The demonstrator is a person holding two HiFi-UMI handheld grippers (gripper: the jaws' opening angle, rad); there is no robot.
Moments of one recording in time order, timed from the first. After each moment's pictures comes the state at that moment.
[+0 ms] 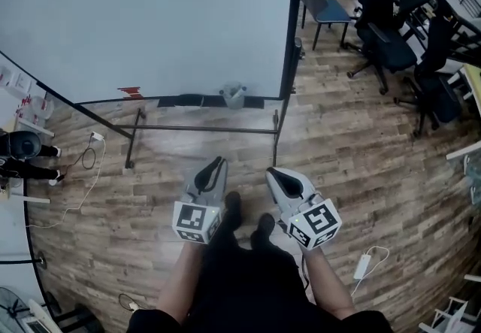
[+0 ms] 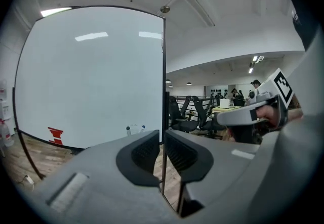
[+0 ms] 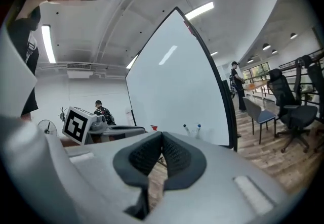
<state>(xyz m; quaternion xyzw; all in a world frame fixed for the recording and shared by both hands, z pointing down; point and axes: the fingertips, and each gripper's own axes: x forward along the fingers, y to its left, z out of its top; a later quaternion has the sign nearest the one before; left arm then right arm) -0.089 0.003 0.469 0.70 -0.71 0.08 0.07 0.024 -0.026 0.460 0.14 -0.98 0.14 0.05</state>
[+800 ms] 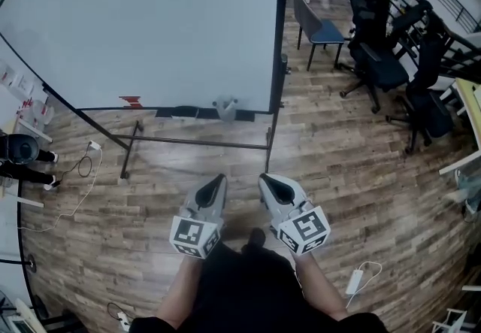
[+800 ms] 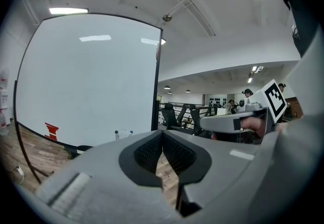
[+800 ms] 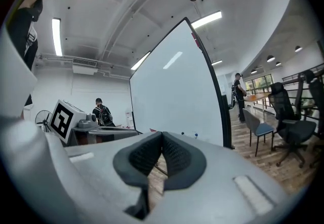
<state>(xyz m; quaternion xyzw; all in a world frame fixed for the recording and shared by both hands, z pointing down) -0.034 0.027 0.442 0.70 -0.71 0.03 0.08 0.049 -0.016 0.436 0.14 -0.99 0.09 0.04</state>
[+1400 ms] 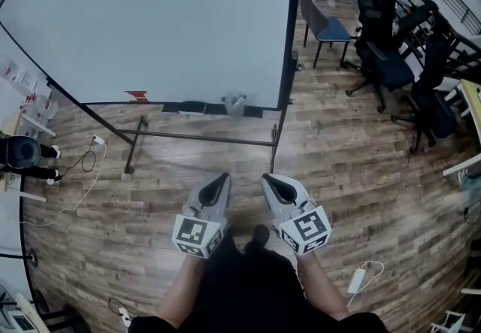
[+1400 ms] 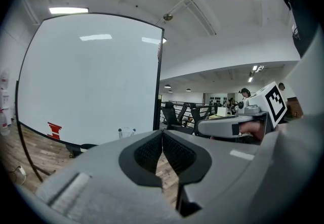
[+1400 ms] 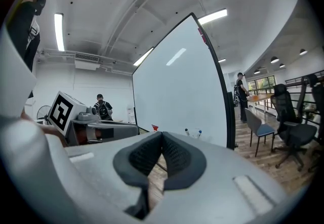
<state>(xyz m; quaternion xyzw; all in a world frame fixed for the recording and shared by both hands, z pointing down) -0.043 0.039 0.443 0.70 -0.71 0.03 0.08 0.036 -0.001 0.445 0.13 -0.99 0.07 0.06</state>
